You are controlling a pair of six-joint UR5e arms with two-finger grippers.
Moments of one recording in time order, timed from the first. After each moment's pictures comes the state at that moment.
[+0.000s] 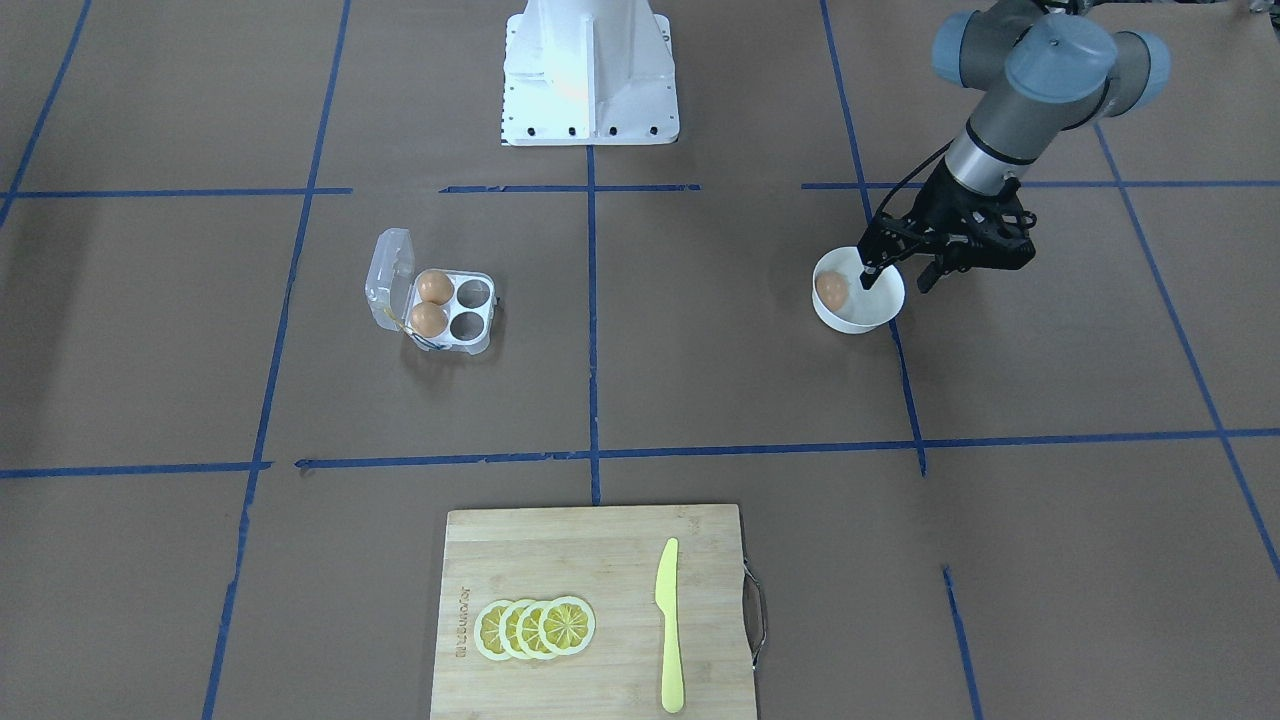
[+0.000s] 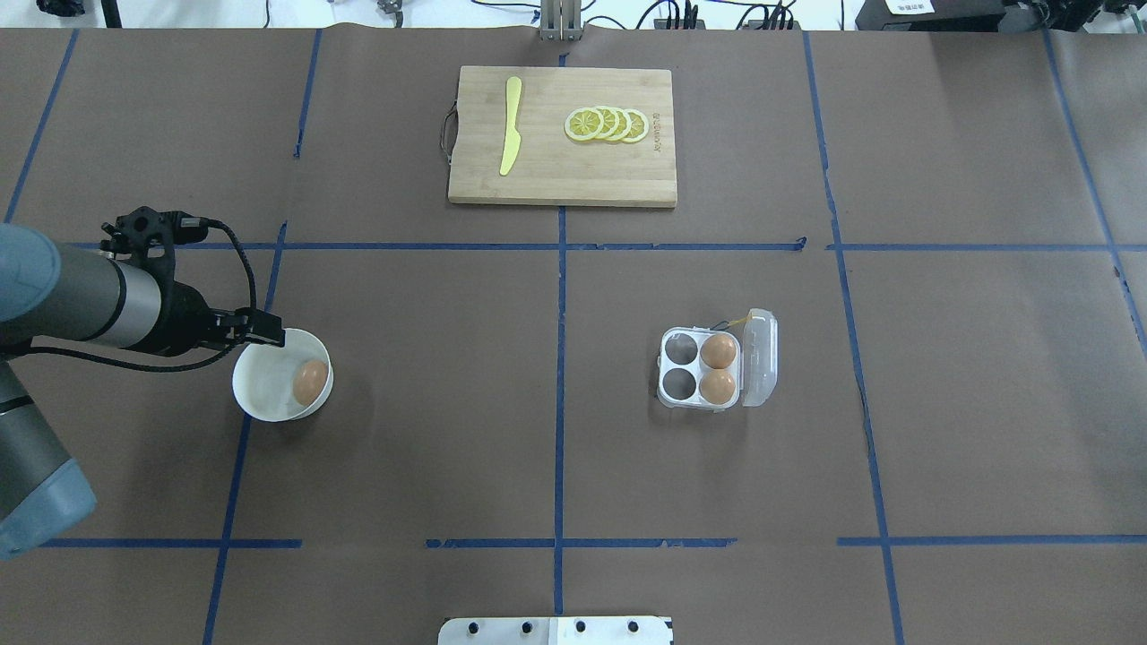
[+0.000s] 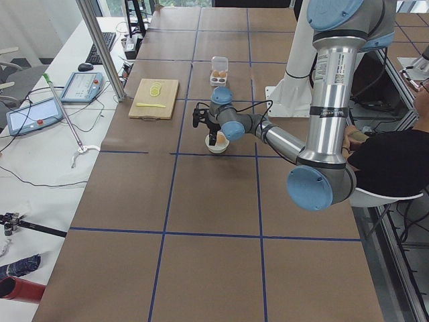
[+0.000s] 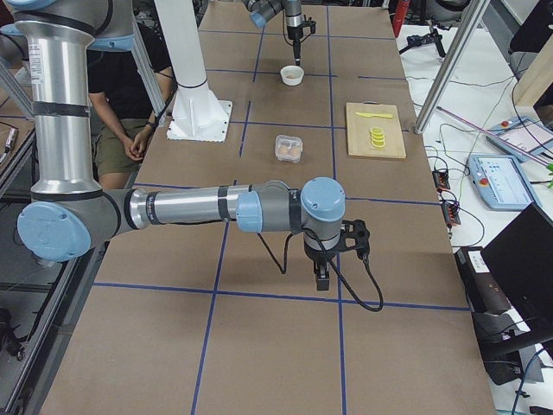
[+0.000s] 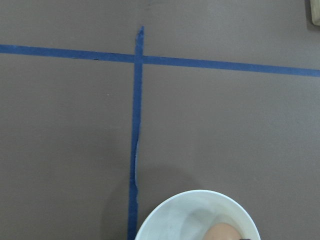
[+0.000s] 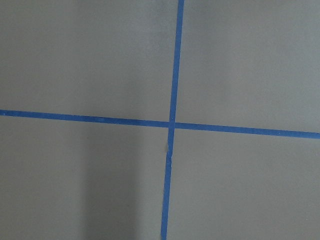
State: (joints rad) left arm -0.69 -1.65 -1.90 -2.08 -1.96 -1.15; right arm 1.62 -1.58 1.71 -1.61 2.35 -0.03
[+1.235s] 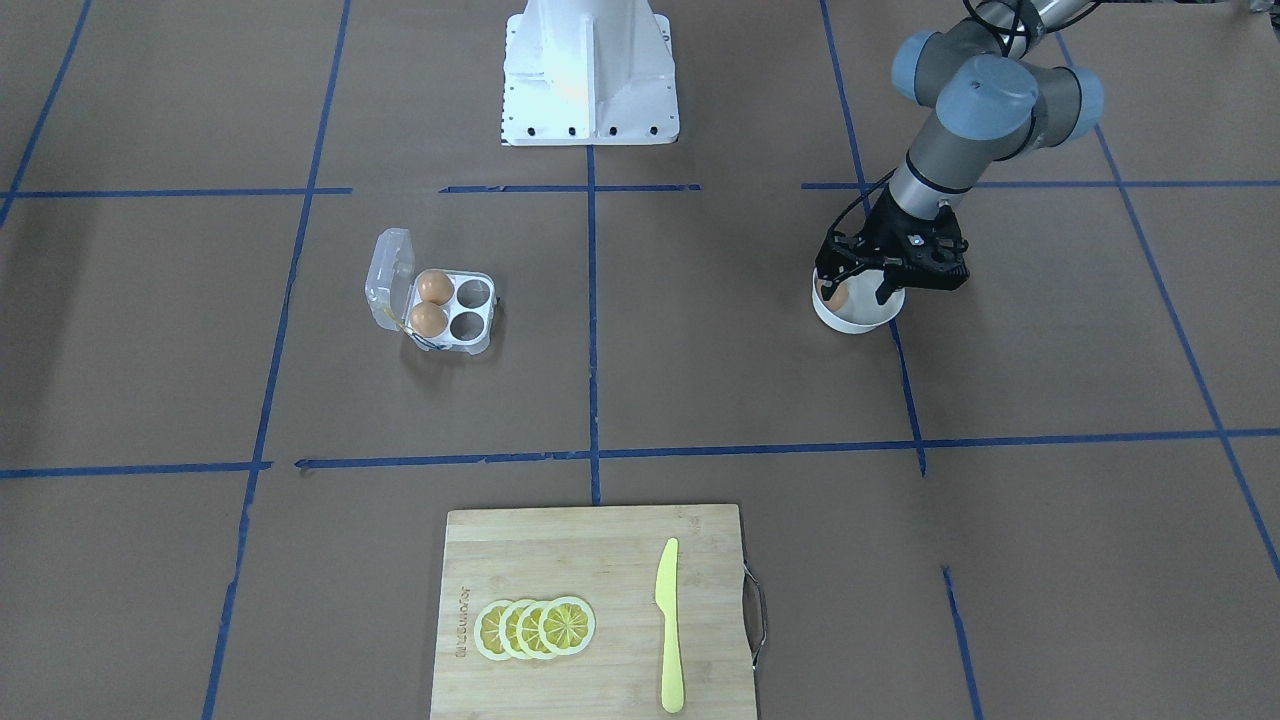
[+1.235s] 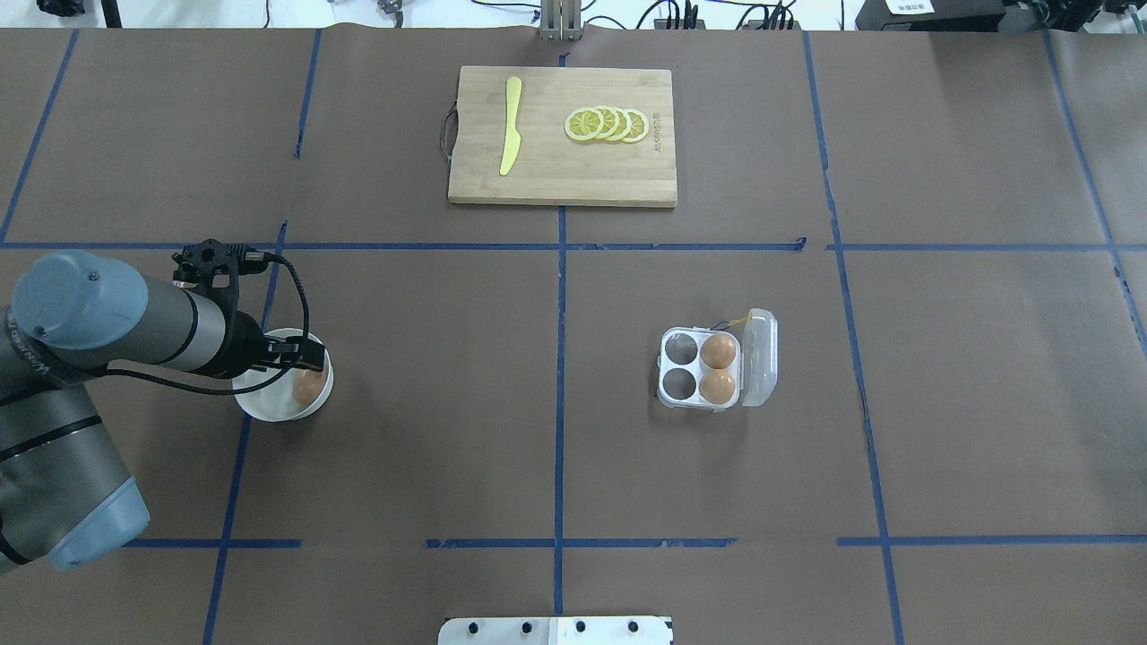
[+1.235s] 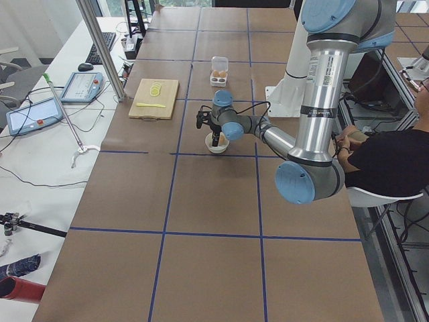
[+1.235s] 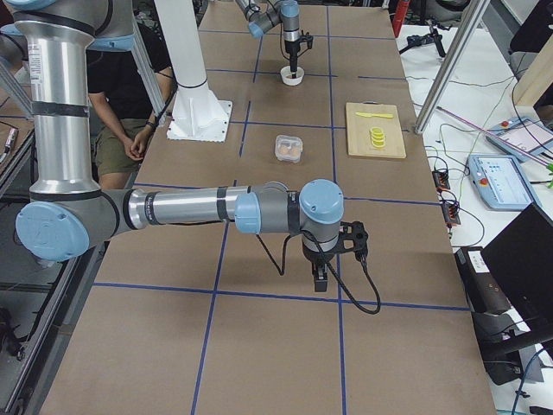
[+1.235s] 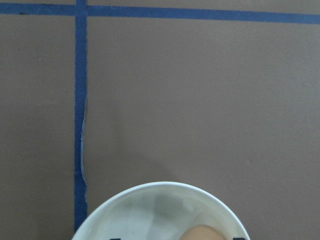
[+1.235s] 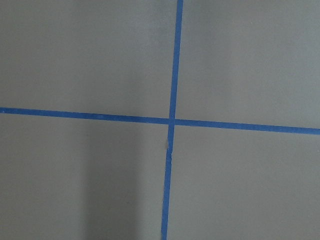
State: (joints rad) left arm -0.62 -1.71 -1.82 -2.08 -1.93 -1.14; right arm 1.62 -1.58 1.71 -1.61 2.35 -0.03
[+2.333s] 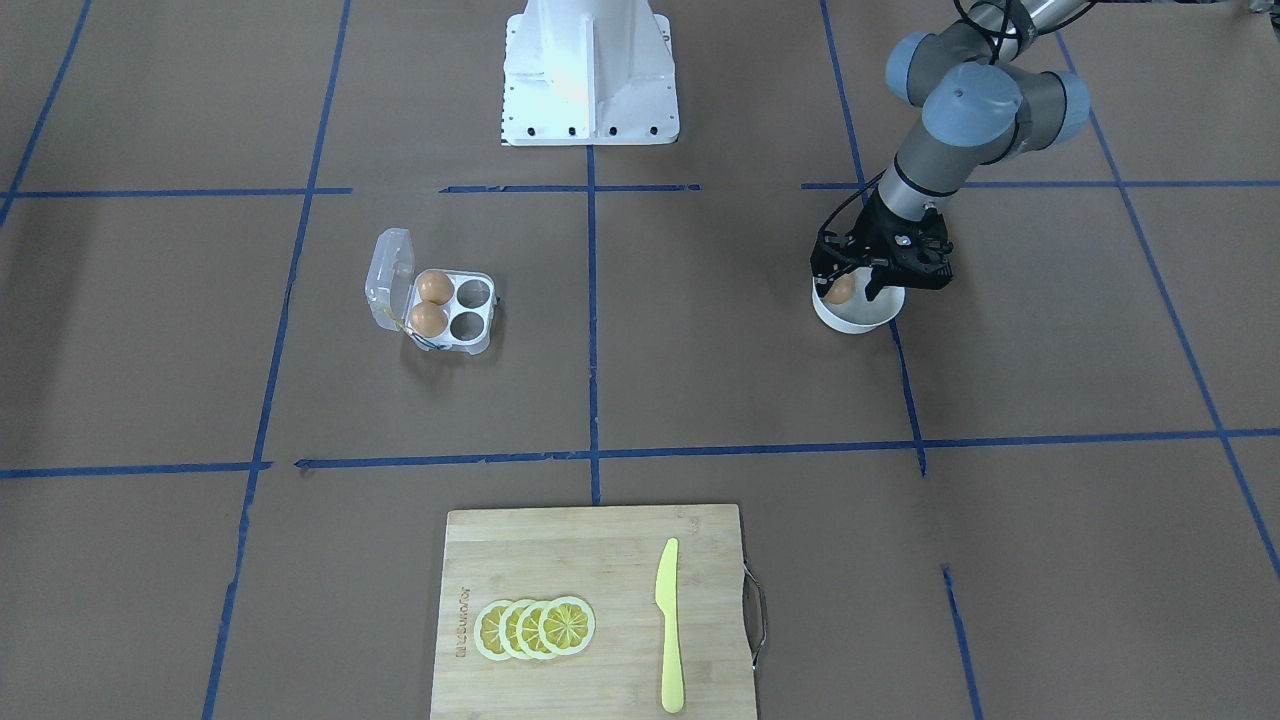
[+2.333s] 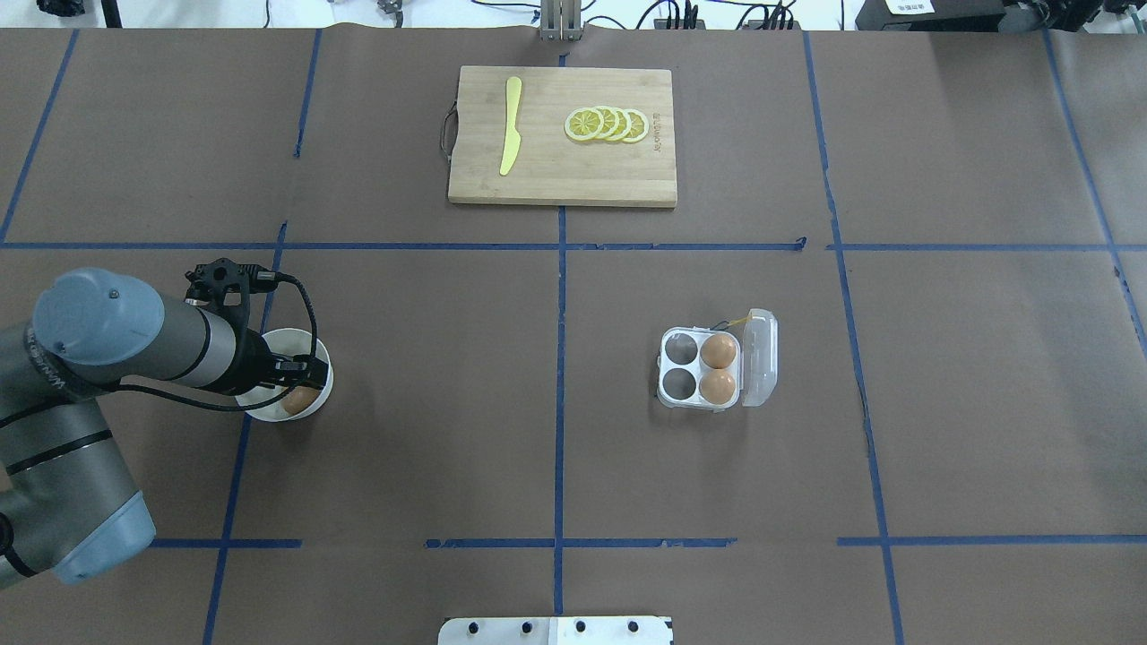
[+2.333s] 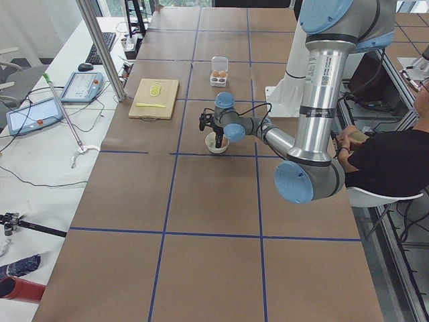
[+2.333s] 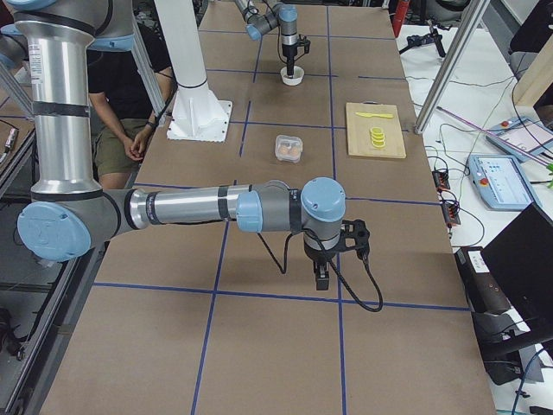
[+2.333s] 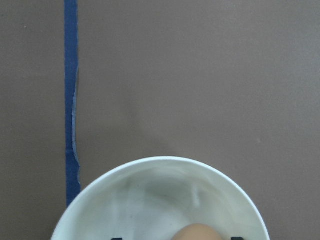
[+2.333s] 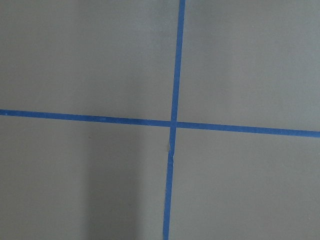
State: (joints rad) left arm -0.59 -1.71 -1.80 -2.08 -1.92 -1.15; right arm 1.62 -1.58 1.71 -1.62 2.35 -0.03
